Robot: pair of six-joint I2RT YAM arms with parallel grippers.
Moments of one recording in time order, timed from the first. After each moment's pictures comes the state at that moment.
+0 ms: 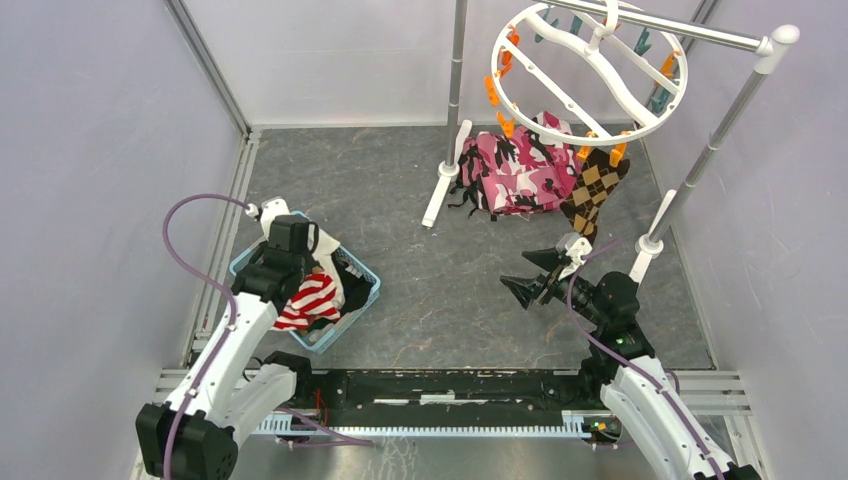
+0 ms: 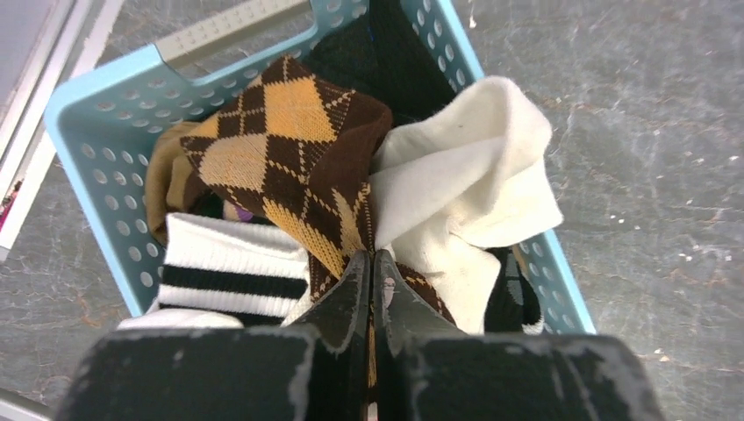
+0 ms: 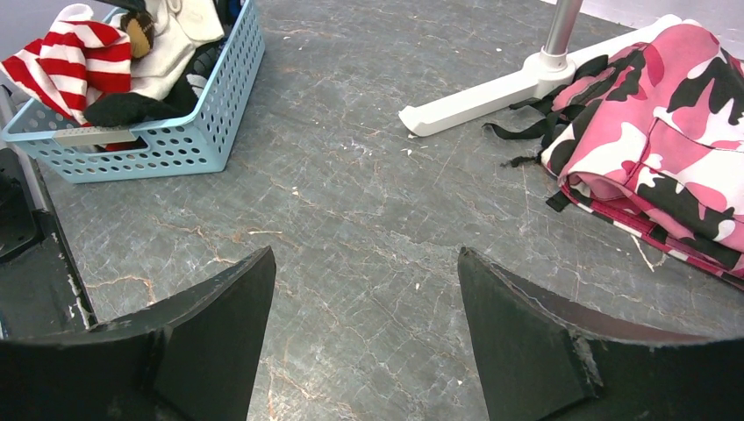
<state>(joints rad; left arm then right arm) -0.22 0.90 0.70 -0.60 -0.47 -0.48 0.28 0.47 0.17 0.28 -0.59 0.09</state>
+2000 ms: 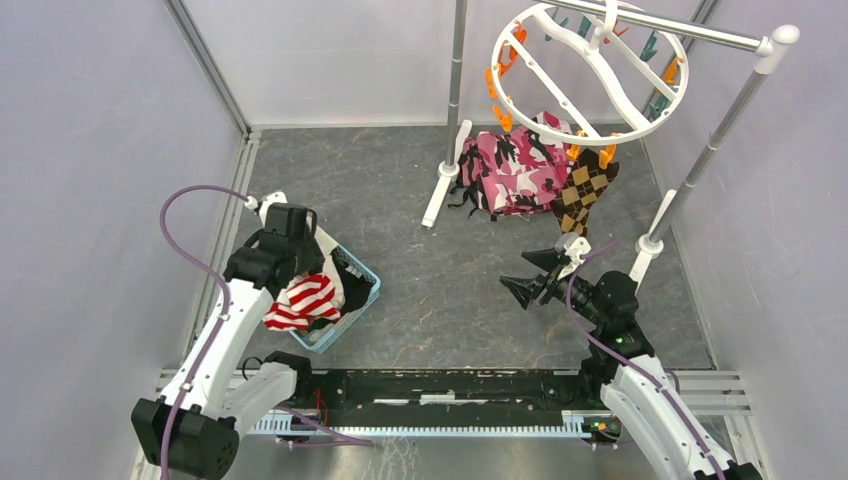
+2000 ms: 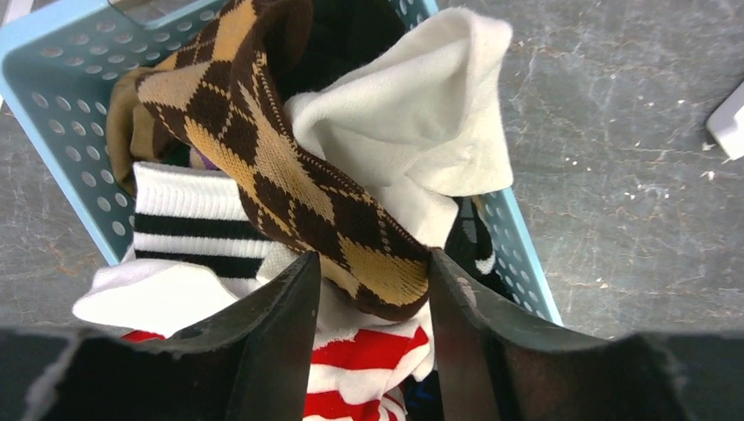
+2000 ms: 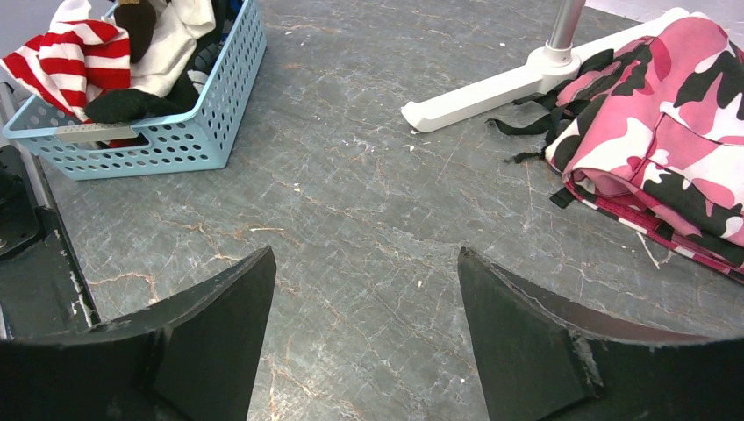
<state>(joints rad) -0.22 0.94 0.89 -0.83 -0.35 -0.56 0.28 0.49 0.17 0.28 -0.59 0.09</state>
